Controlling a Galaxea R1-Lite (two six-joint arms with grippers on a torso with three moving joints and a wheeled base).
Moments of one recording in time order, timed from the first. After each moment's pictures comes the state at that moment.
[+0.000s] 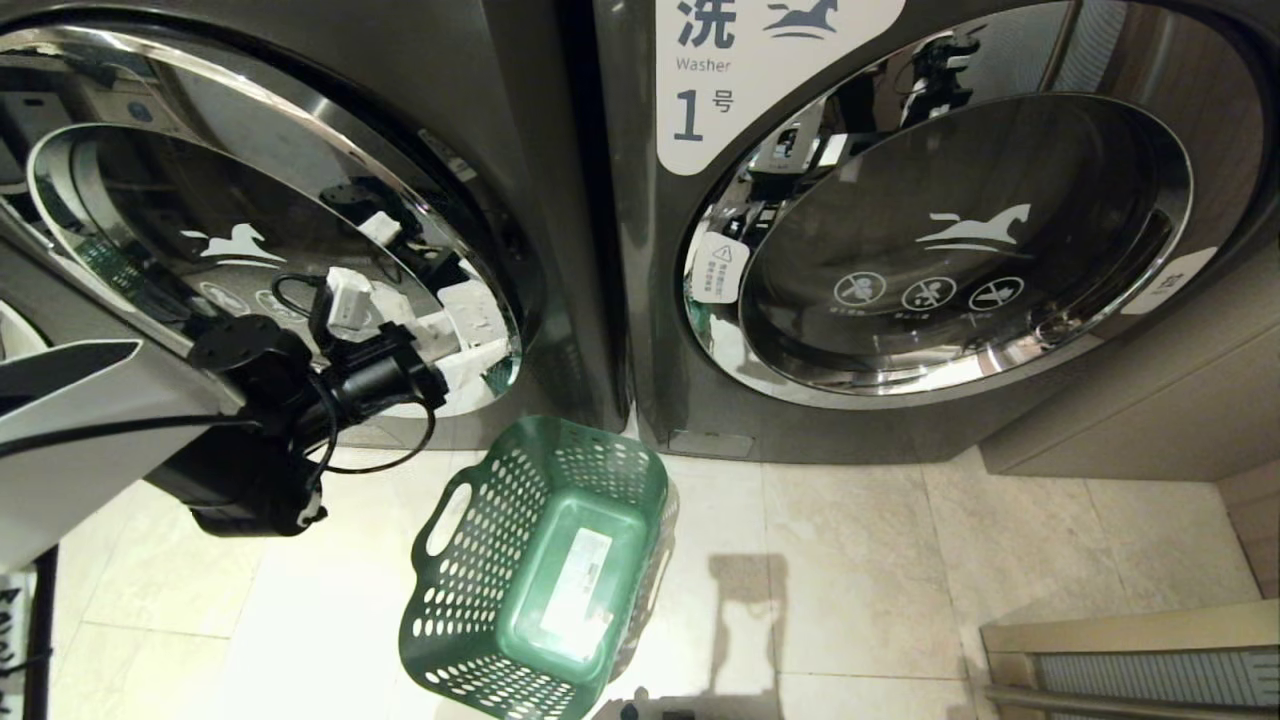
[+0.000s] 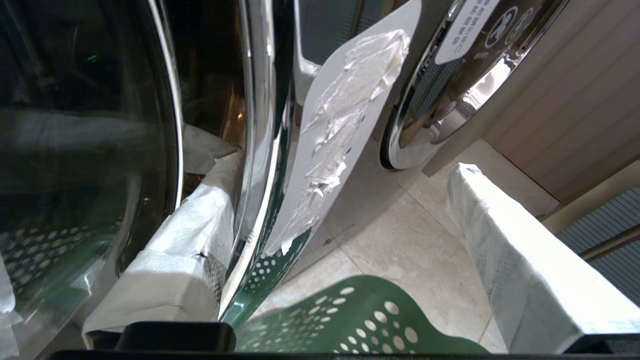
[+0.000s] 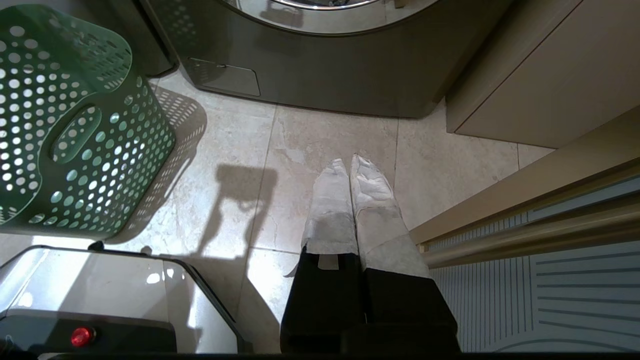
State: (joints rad) left arm -0.03 2.23 -1.08 -1.52 -0.90 -0.20; right arm 0.00 0.00 0.00 0.01 0.04 -0.08
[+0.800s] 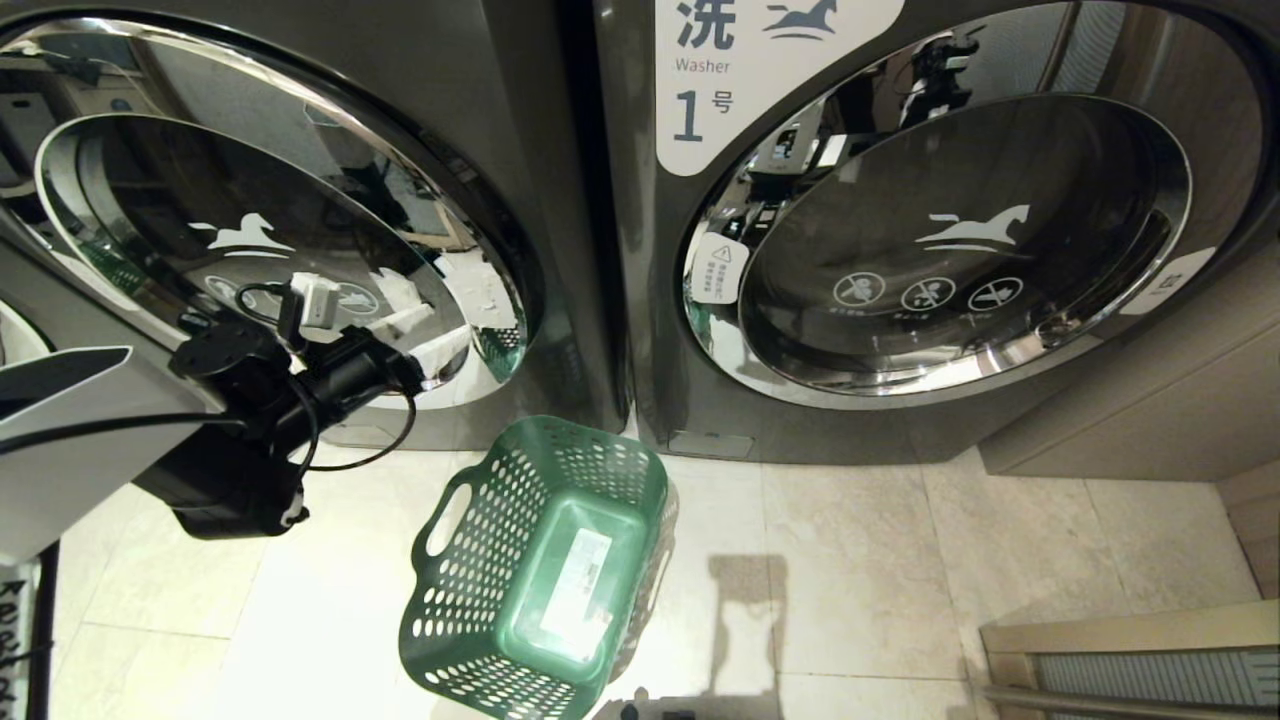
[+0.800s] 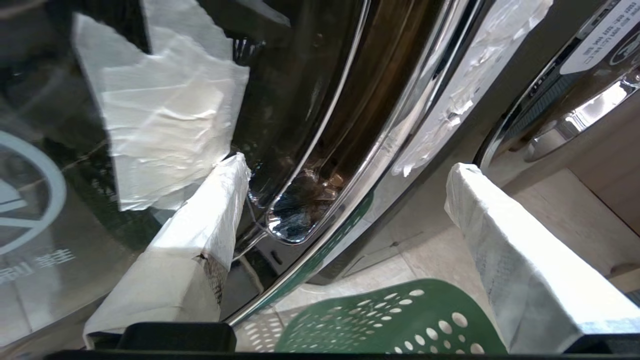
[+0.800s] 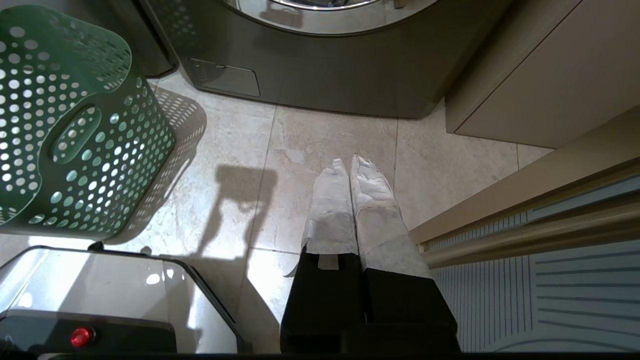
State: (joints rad) left arm 0.04 2.26 -1.11 -1.52 -0.74 -0.21; right arm 0.00 0.00 0.00 0.01 0.04 -0.08
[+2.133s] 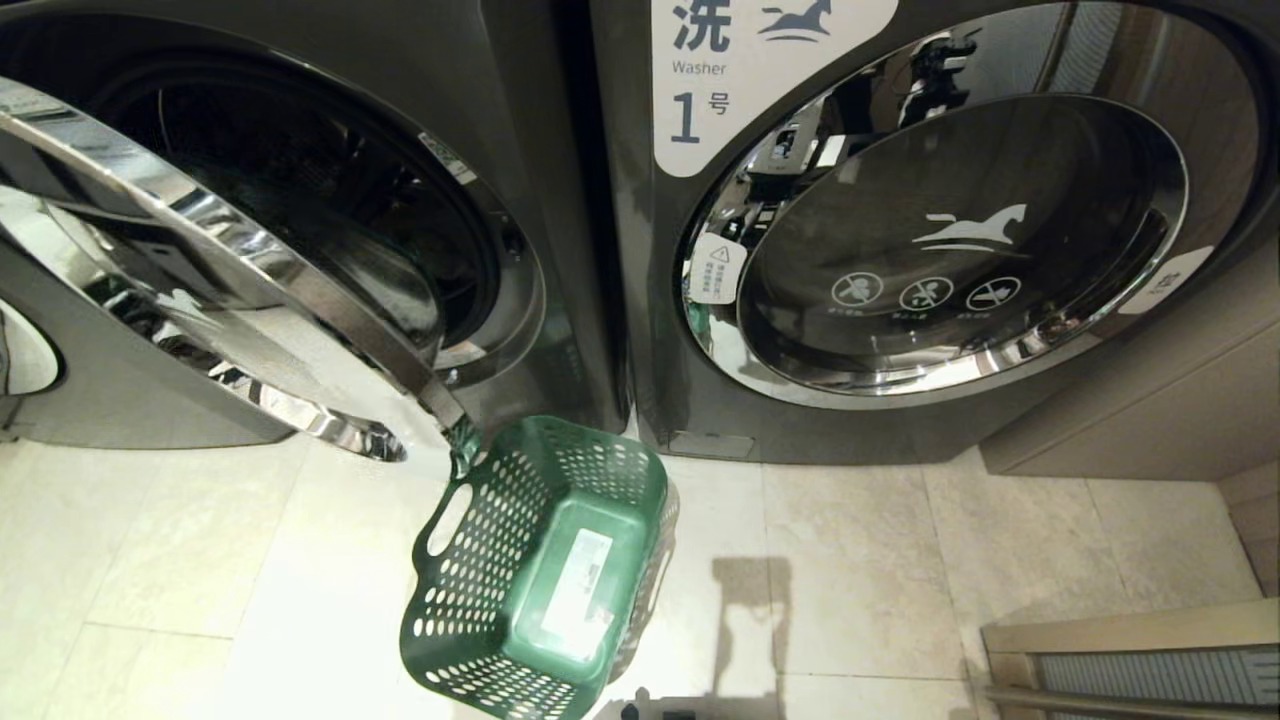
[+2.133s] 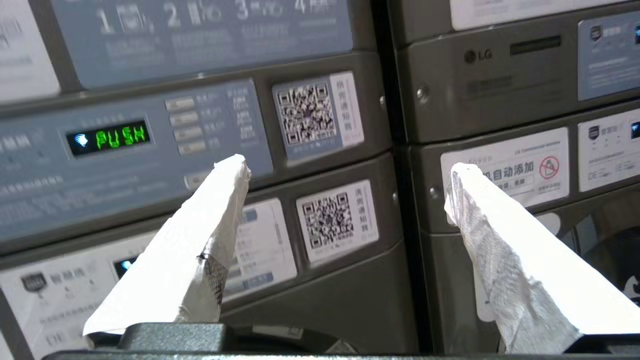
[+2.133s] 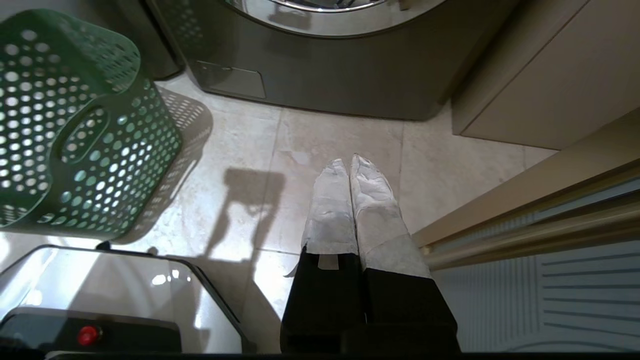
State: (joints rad) left arm 0.30 0.91 -0.66 -1.44 -0.52 -0.26; right arm 0.00 0.00 0.00 0.01 0.04 -0.08
